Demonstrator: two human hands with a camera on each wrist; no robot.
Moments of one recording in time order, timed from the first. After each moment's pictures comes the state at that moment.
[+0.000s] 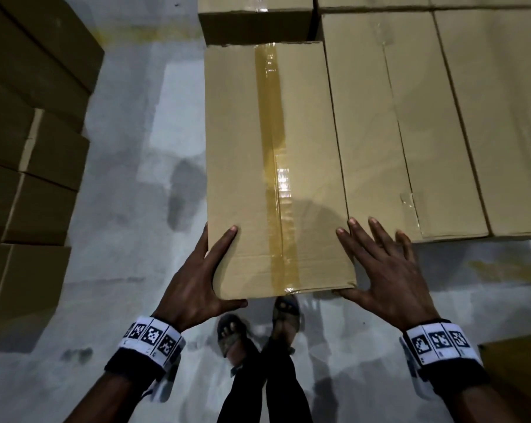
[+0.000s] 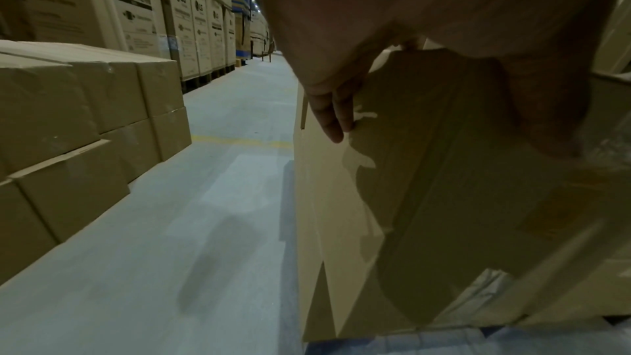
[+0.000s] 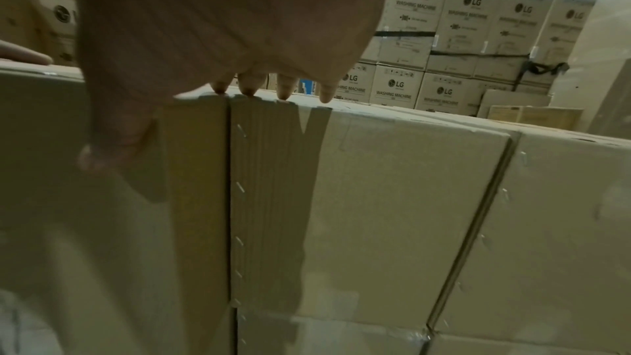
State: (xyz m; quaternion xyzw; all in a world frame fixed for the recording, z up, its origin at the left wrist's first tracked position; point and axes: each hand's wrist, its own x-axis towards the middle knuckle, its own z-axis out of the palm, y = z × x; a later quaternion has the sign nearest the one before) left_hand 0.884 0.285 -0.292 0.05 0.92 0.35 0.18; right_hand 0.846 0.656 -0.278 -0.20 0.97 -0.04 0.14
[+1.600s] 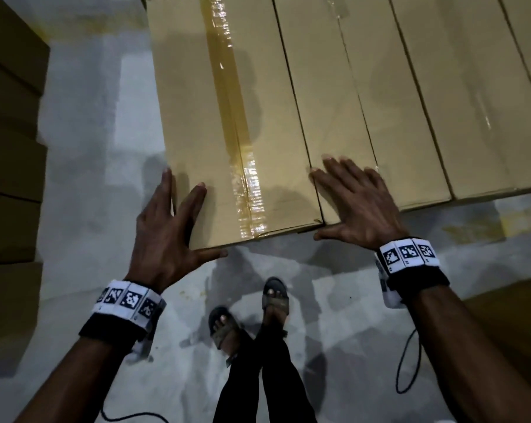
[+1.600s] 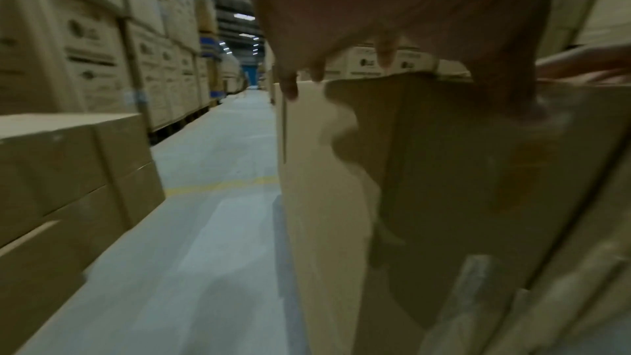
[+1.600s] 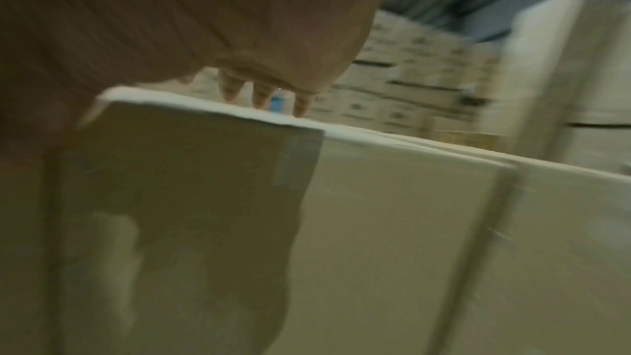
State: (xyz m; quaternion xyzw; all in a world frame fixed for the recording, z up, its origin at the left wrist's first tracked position) left_hand 0.825 0.290 -0.283 0.07 0.97 0.20 0.09; right_hand 0.776 0.662 -0.276 -0.18 0.98 -0.04 0.12
